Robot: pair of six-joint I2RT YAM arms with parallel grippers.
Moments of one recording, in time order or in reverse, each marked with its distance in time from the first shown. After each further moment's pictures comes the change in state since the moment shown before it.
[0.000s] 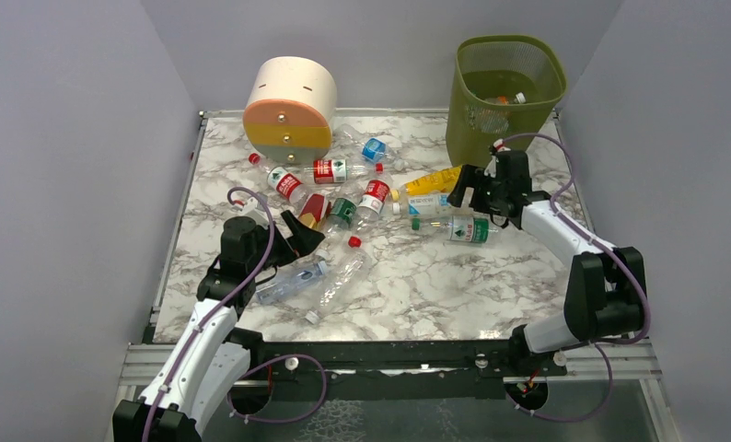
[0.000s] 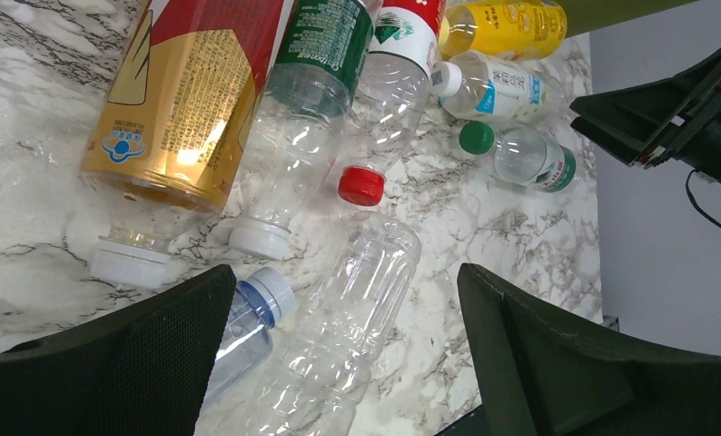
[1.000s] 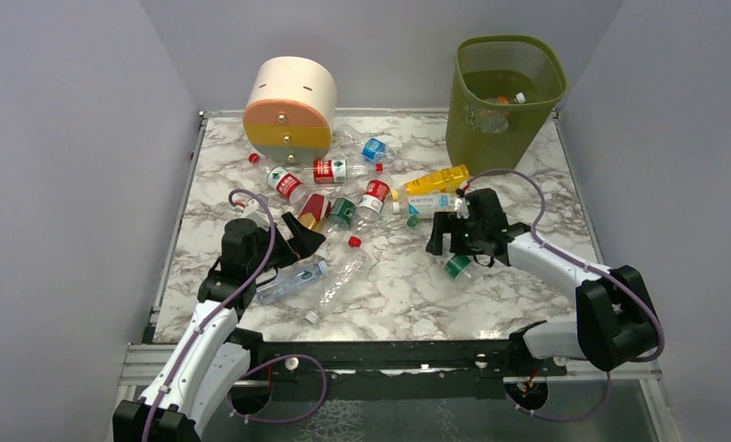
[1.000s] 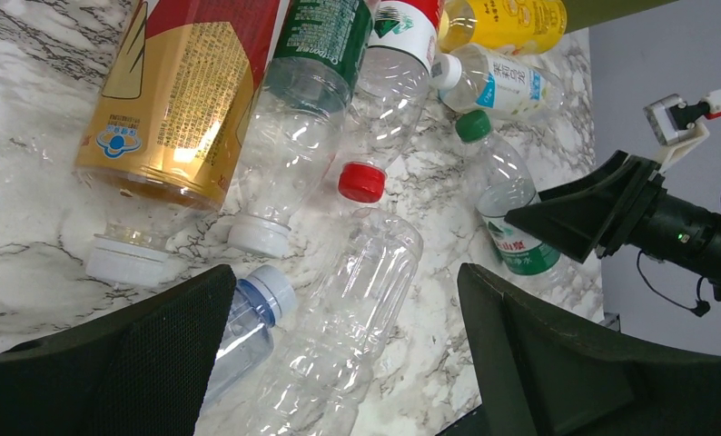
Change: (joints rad) left arm -0.006 -0.011 -0.021 0.017 0.000 -0.005; right arm 0.213 -0.139 -0.256 -0.027 -0.004 0.010
